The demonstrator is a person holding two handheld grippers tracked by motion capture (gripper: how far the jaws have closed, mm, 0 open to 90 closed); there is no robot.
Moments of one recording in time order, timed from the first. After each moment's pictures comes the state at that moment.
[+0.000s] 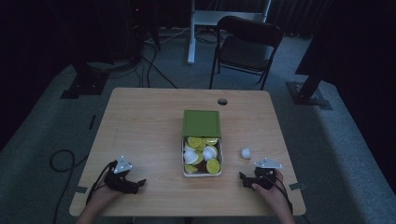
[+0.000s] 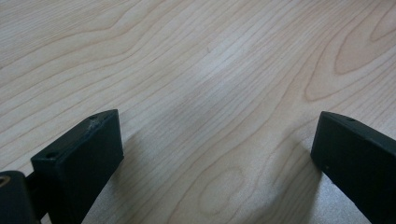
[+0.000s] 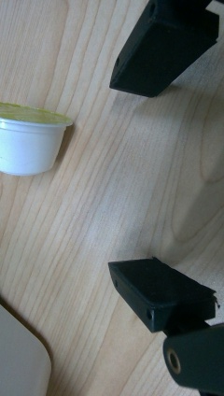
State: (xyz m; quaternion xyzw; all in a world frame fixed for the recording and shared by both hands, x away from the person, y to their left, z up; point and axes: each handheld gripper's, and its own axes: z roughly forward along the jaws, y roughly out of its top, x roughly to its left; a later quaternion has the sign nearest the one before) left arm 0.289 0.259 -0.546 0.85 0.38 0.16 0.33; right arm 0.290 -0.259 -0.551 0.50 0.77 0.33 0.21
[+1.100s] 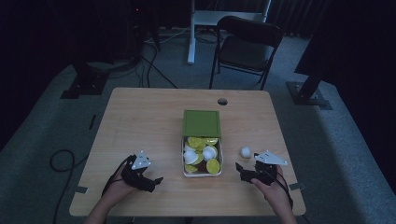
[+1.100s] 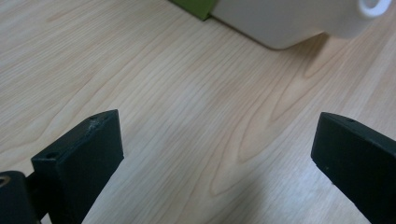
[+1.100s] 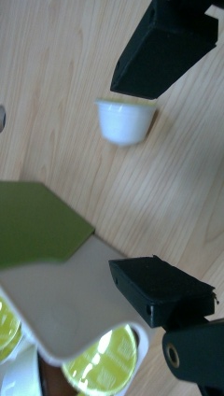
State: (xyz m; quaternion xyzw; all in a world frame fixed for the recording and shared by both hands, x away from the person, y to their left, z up) left arm 0.293 0.196 -0.509 0.87 0.31 0.15 0.35; right arm 0.284 -0.239 -0.493 0.46 0.75 0.41 0.23
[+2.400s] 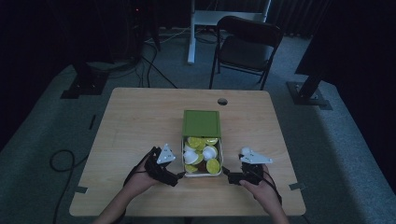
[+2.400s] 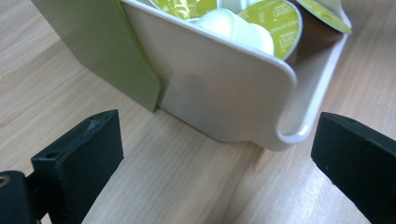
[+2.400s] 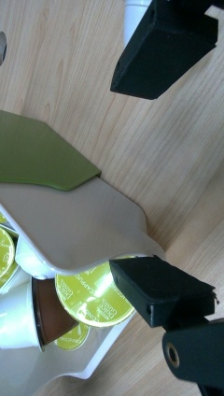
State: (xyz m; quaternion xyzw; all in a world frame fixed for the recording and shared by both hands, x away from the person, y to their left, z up) left arm 0.307 0.126 -0.481 0.88 0.26 0.16 0.37; right arm 0.289 -0.205 -0.500 0.41 0.78 0.43 0.19
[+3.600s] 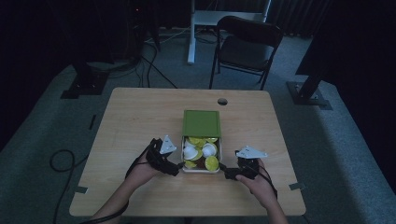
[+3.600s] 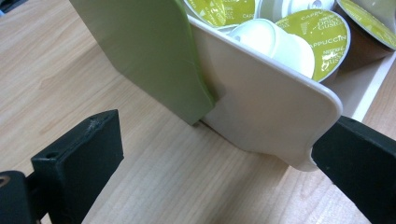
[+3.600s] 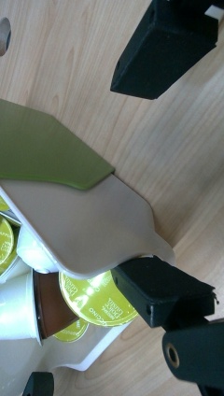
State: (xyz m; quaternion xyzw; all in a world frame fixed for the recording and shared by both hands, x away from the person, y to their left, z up) left arm 0.335 0.124 -0.477 0.87 0.27 0.19 0.35; right arm 0.307 -0.195 -0.500 0.41 0.79 0.43 0.18
